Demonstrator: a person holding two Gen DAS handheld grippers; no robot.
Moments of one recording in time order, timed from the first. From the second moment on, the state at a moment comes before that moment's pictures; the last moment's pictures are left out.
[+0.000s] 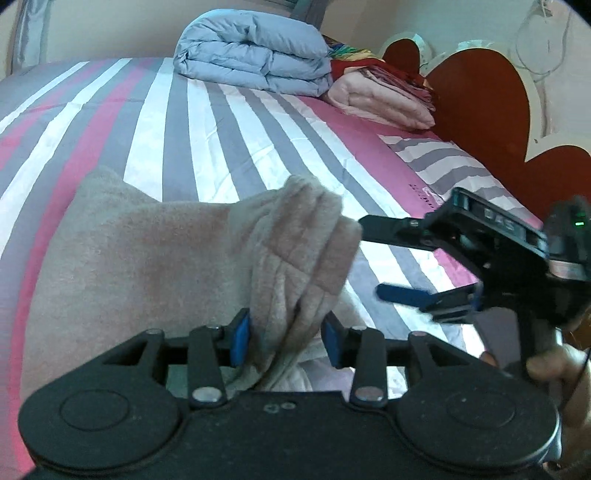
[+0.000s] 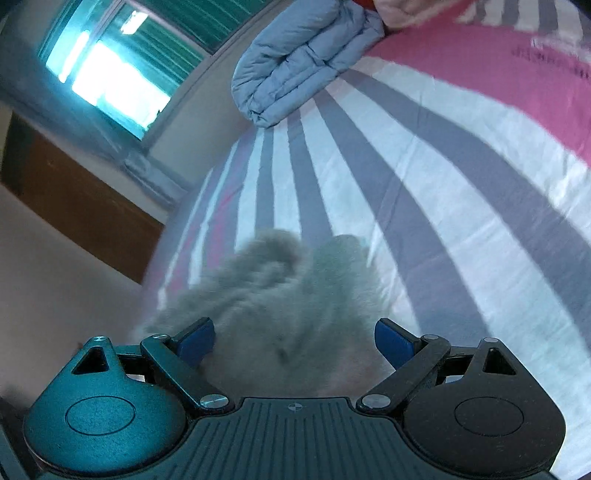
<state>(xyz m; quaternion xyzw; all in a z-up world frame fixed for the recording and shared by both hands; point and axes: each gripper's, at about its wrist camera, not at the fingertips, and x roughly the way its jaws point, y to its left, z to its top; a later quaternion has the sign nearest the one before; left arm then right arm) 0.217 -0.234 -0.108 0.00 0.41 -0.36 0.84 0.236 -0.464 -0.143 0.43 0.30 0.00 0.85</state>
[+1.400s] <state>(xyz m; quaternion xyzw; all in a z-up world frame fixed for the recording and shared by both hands) 0.238 -0.105 -0.133 -0.14 0.42 -0.21 0.87 0.227 -0.423 -0.161 0.43 0.37 -0.06 0.82</state>
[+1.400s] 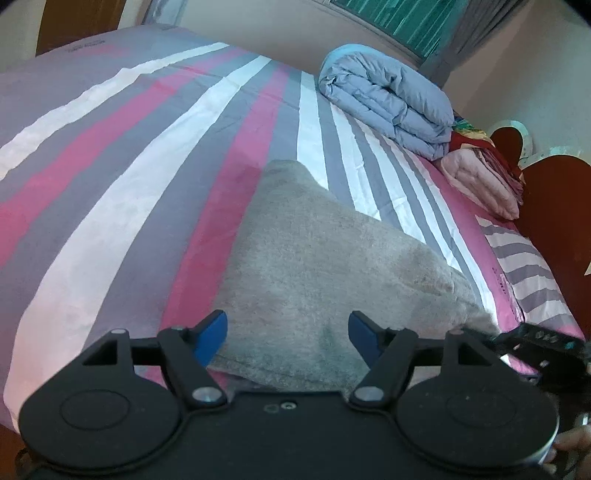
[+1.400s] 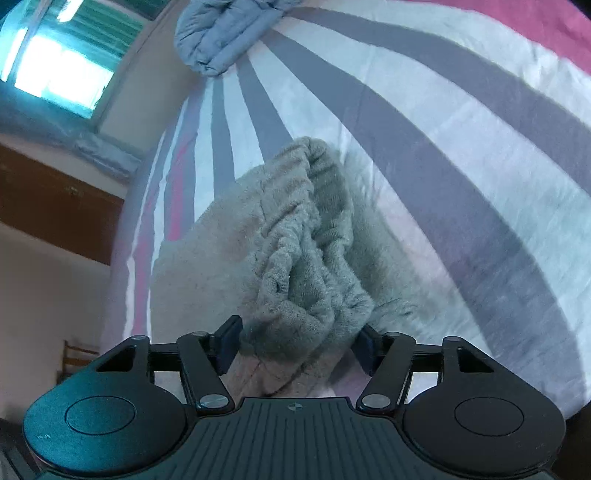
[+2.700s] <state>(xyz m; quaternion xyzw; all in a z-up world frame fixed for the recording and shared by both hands) 0.232 -0.157 -0.115 -0.06 0.40 -0.22 0.89 0.281 -0.389 -0.065 0.20 0.26 -0.05 0.94</state>
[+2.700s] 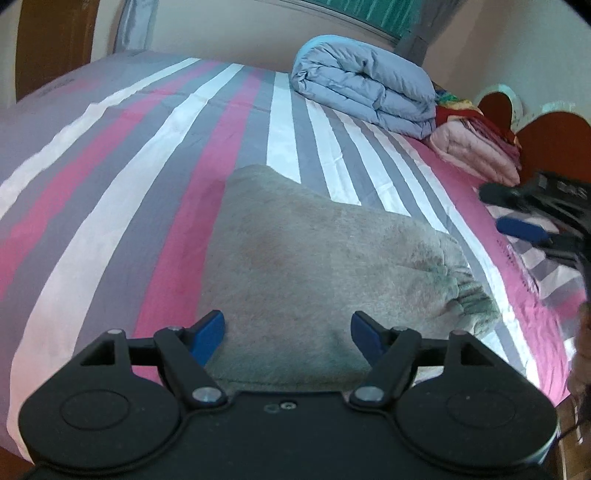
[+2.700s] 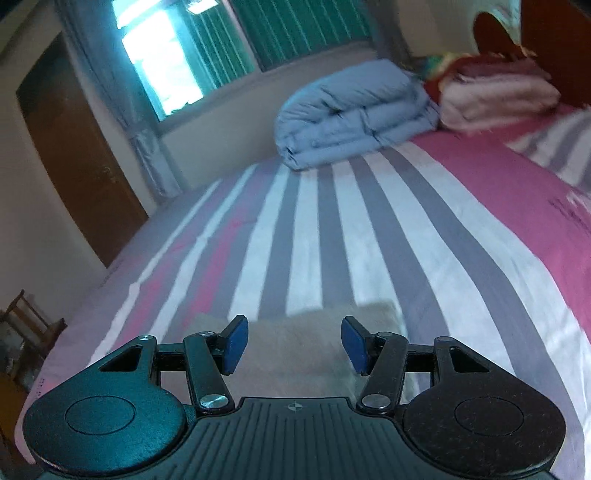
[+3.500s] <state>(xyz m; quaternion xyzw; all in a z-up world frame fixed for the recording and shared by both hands) 0.227 -0.175 -0.120 -0.01 0.40 -0.23 0.89 0.252 -0.380 -0.128 0.14 0.27 -0.11 0.95</state>
